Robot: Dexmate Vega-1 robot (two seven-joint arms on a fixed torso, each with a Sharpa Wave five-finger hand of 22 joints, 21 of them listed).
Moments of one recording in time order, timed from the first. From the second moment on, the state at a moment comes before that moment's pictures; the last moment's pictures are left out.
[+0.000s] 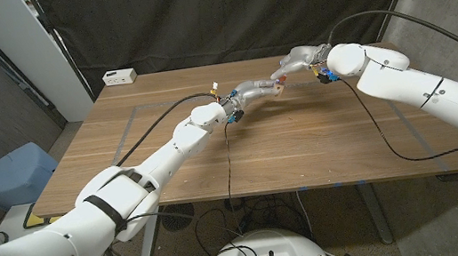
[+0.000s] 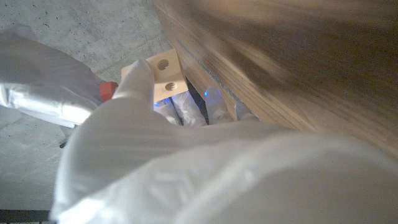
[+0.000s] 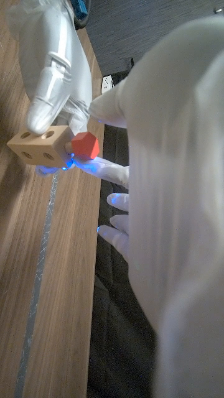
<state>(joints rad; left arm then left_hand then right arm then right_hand) 0.36 0.17 0.76 -0.83 -0.31 -0.24 -0.28 0.98 0.04 0.26 -0.15 0.20 0.84 -0.21 0.19 0.19 0.79 -0.22 0.21 0.35 0.41 -0.05 0.22 0.19 0.08 0.14 0.19 0.17 -0.45 -0.88 -0.72 -1.90 -0.19 -0.55 0.29 0.62 -0.11 0.30 -0.05 0.18 0.74 -0.08 0.82 0.30 0.19 -0.05 0.22 0.20 0.04 0.03 0.24 0.20 0.19 0.07 0.20 0.17</state>
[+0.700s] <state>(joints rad) 0.35 0.17 0.76 -0.82 -0.31 -0.24 -0.29 0.98 0.04 0.26 -0.15 0.20 0.85 -0.21 0.19 0.19 0.78 -0.22 0.21 0.35 0.41 -0.04 0.22 0.19 0.08 0.14 0.19 0.17 -0.47 -0.87 -0.70 -1.91 -0.20 -0.55 0.28 0.60 -0.11 0.28 -0.06 0.20 0.60 -0.04 0.75 0.27 0.16 -0.03 0.20 0.20 0.03 0.05 0.24 0.20 0.17 0.09 0.19 0.17</state>
